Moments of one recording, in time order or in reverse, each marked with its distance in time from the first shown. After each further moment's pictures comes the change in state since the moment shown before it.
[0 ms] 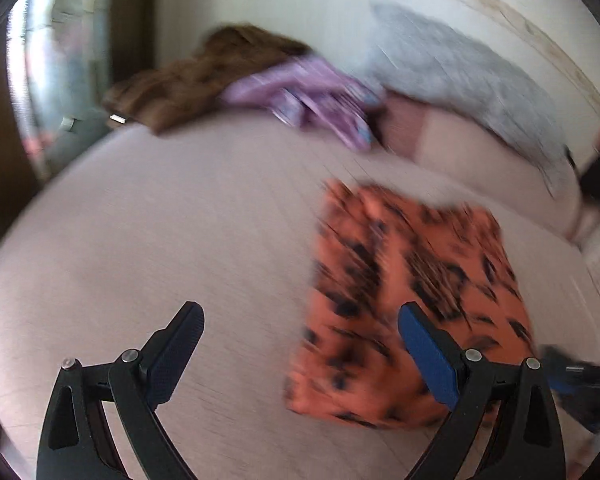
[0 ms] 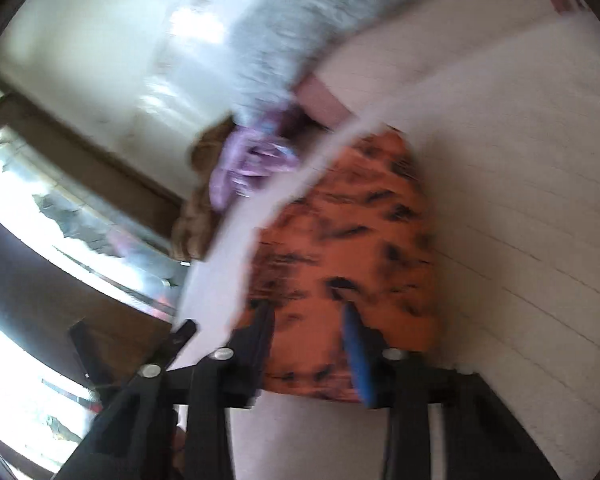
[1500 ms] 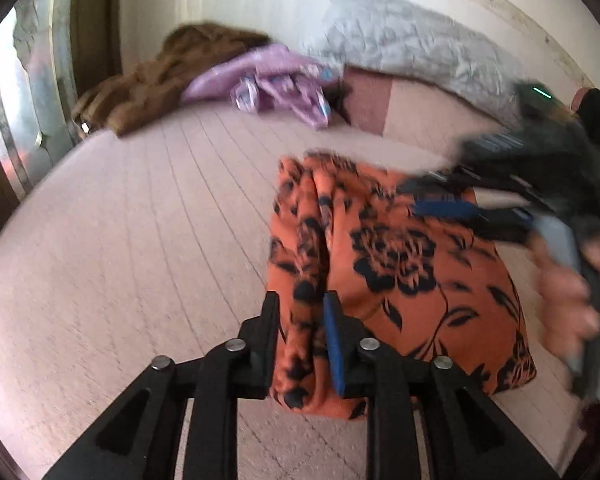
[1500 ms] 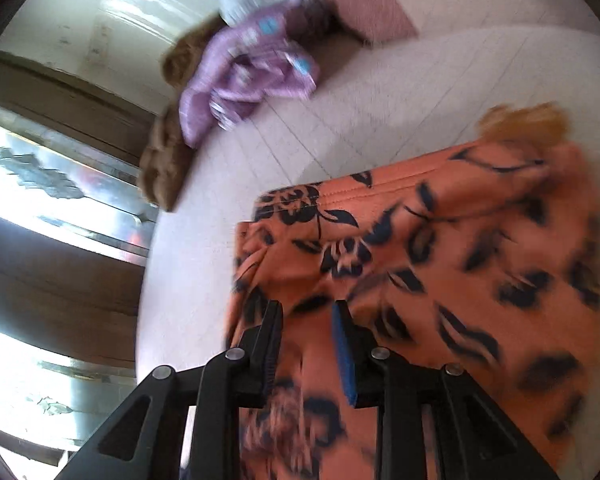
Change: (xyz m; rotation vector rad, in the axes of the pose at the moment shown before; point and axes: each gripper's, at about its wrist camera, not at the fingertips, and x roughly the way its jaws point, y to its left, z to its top) left arm -0.011 -0.029 -0.001 0.095 -0.041 -0.020; right arm 0.160 0.056 0.095 -0.132 0.304 -0.007
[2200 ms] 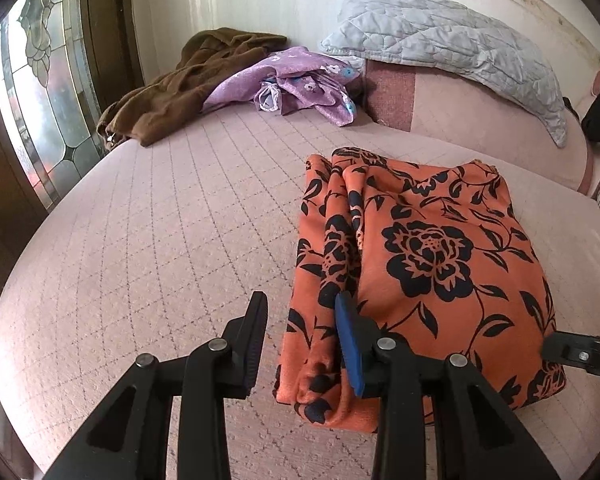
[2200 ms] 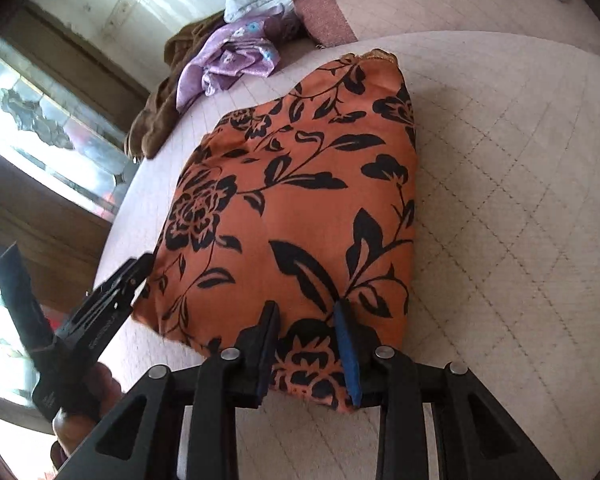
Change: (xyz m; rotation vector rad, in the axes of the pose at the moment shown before) left arm 0.012 0.000 -0.002 0.022 0.013 0.117; right arm -0.082 -0.036 -0.120 -0.123 -0.010 -0.189
